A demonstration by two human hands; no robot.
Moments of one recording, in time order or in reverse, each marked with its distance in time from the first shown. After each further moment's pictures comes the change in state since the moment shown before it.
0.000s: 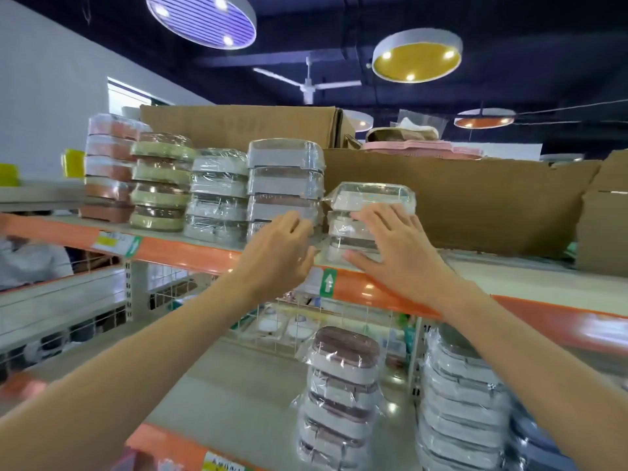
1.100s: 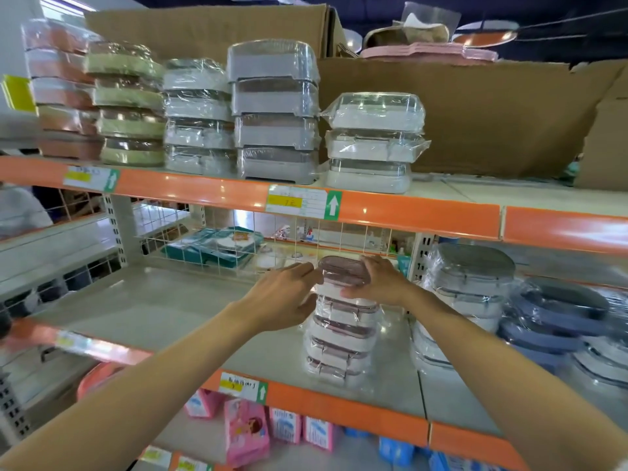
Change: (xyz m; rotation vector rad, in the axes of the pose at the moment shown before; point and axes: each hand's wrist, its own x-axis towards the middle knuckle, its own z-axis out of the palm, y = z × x) left_hand -0.118 0.007 0.087 -0.157 -0.427 0.138; right_hand -0.102 -0.003 0.138 0.403 -0.796 0.632
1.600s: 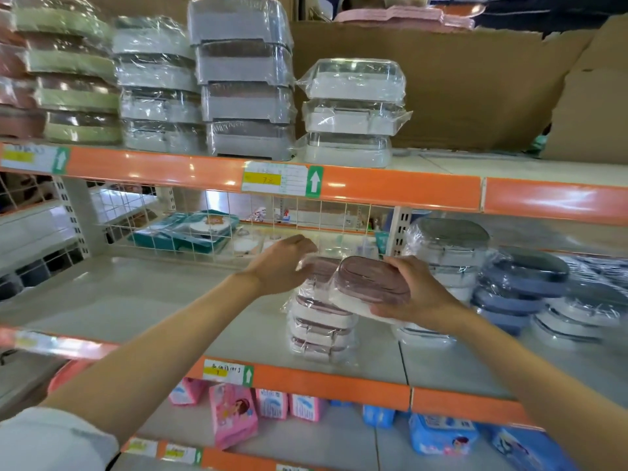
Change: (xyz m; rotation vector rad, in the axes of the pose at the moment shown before) left_hand 0.038 -0.012 0.029 -0.290 -0.110 -0.135; right_hand -0.097 0.035 -0.006 0.091 0.144 -0.039
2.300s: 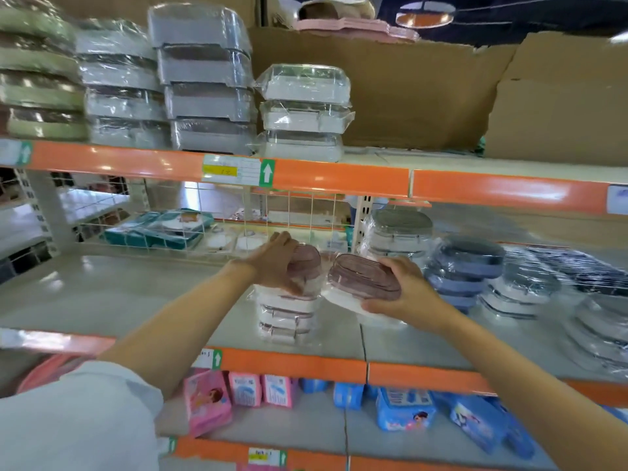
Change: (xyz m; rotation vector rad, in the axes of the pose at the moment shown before) left_hand 0.017 0.042 0.022 0.157 -0.268 -0.067; right_hand -0.062 0.022 -0.021 0.036 0.075 0.076
